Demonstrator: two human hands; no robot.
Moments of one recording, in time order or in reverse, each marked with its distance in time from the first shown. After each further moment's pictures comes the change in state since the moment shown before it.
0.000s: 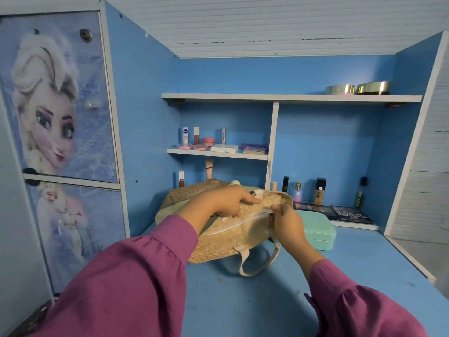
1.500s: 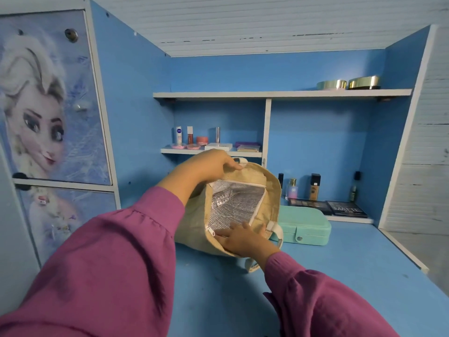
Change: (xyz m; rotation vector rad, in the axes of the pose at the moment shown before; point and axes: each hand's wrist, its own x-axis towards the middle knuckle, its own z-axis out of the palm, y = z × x) left_hand -0.027 0.019 -0.064 0.155 0.318 -0.041; right_hand -0.024 -0.018 0.057 -0.825 -0.743 -0.252
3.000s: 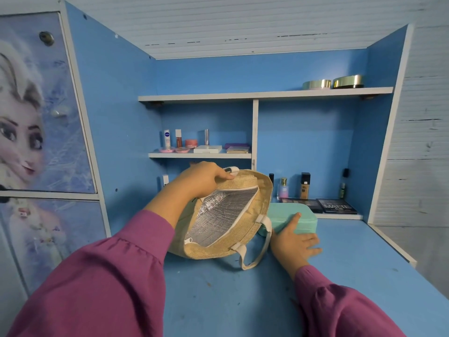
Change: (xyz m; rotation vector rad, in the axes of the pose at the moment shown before) left_hand 0.012 -0.011 0.032 0.017 0.035 -0.006; right_hand -0.006 0.092 0.026 0.534 0.565 0.793
